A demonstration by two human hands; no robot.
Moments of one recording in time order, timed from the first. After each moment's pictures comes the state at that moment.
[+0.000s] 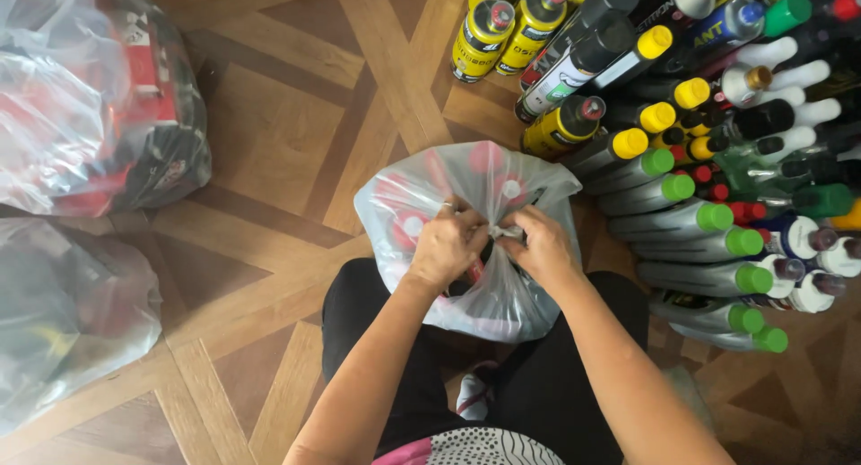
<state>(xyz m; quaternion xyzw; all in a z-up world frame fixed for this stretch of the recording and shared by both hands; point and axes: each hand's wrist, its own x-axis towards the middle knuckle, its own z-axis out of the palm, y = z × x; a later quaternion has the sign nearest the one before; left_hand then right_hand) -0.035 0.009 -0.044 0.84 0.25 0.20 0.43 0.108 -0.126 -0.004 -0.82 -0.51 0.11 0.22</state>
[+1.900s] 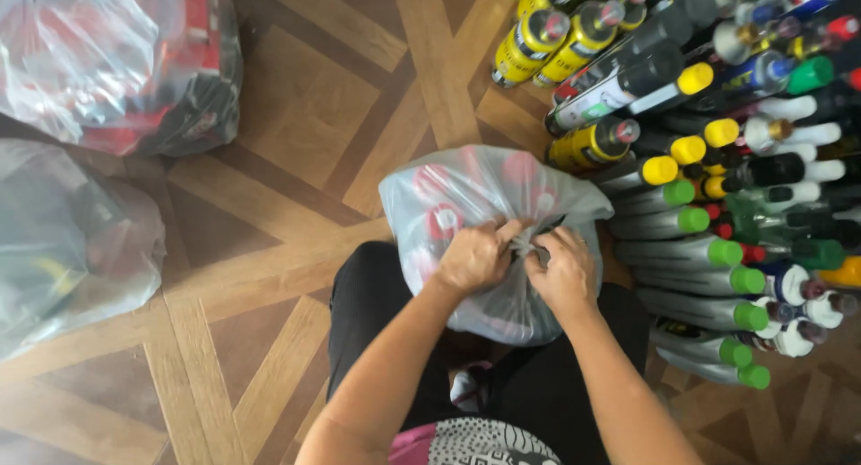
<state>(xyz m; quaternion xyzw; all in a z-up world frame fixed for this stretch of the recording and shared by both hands) -0.059 -0.001 -0.051 0.87 0.20 0.24 0.37 0.069 -0.127 -0.008 -0.84 -0.53 -0.09 0.11</state>
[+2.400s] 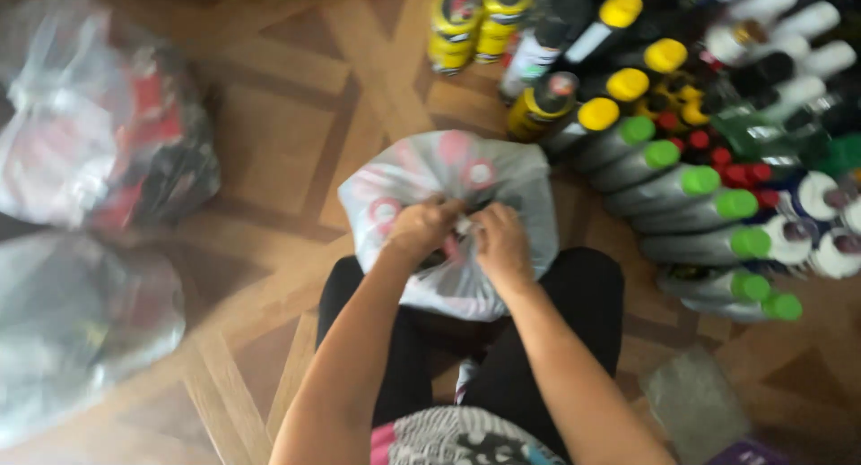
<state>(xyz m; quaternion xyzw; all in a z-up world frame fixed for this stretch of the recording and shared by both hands) -0.020 0.010 -0.111 0.98 0.06 0.18 0.08 0.084 -0.162 -0.056 -0.79 -0.53 -0.05 0.30</state>
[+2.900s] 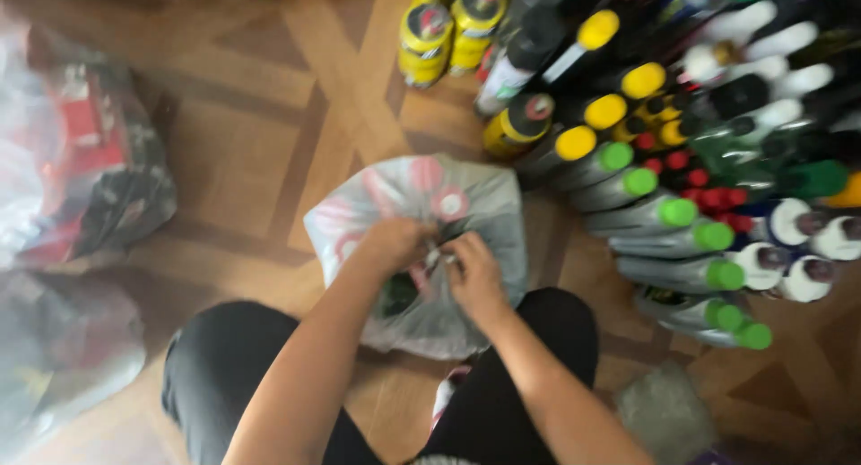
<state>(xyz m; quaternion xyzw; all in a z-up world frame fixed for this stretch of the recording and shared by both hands) 0.024 0.033 -0.100 0.94 0.16 -0.12 0.26 0.103 -0.156 -0.056 -0.77 -0.47 0.11 0.41</state>
